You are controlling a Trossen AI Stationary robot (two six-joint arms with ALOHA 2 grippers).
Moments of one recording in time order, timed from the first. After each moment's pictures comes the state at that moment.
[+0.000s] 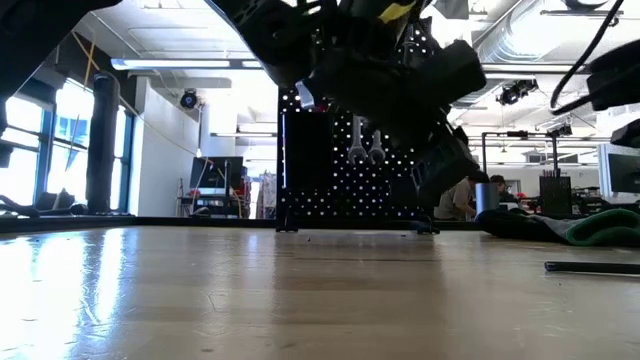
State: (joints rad) left arm -0.13 2.29 1.55 0.35 -0.57 0.69; right arm 0.69 1.19 0.60 -0.81 0.15 0.96
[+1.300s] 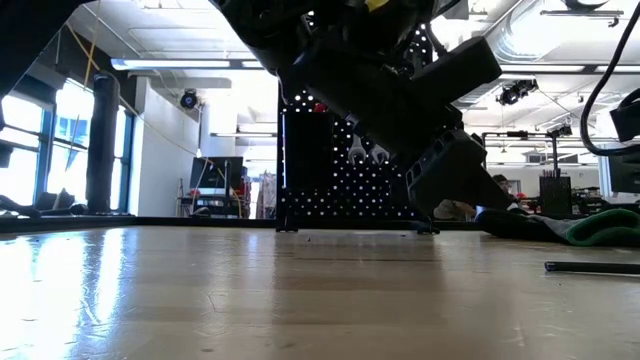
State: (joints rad) left arm -0.20 2.29 1.55 0.16 -0.32 0.40; right arm 0.72 1.18 0.51 -0.85 0.08 0.87
